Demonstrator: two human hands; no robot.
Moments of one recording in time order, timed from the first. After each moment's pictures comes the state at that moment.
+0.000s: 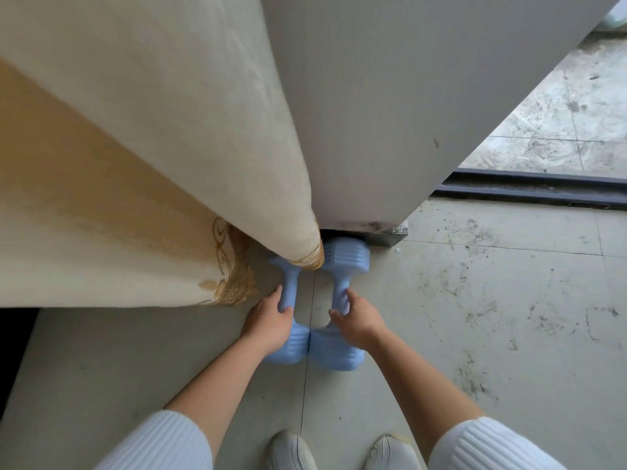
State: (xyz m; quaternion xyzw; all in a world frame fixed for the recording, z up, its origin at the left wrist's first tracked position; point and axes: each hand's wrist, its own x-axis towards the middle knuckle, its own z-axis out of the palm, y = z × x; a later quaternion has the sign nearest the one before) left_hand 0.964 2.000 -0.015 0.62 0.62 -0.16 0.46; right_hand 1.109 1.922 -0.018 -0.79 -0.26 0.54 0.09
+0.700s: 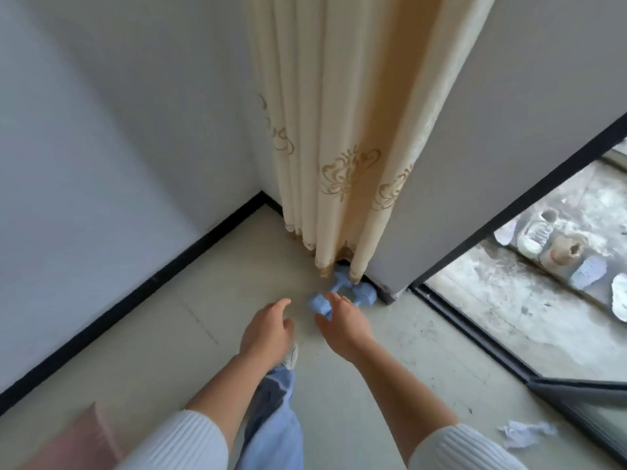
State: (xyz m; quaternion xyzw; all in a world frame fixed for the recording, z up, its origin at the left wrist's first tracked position) left_hand 0.874 1.758 0.499 0.54 0.76 0.07 0.35; right_hand 1.021 1.787 0.506 -0.65 -0.65 0.39 0.00
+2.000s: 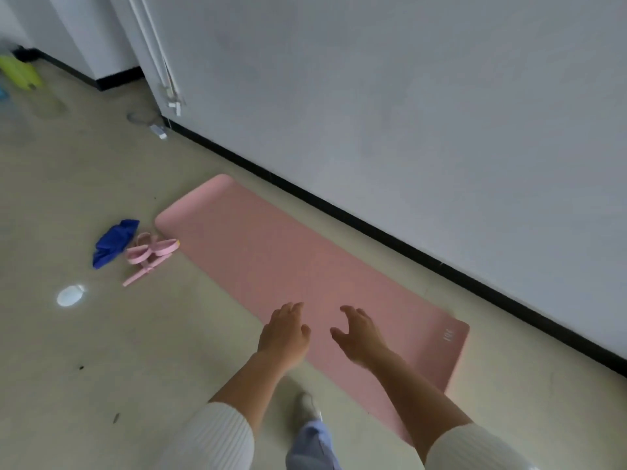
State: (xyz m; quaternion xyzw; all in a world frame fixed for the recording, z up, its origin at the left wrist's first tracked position) left_hand 0.553 0.746 0.646 0.01 0.96 0.22 0.18; right_hand 0.554 0.902 0.648 -0.06 -0.93 0.27 -0.23
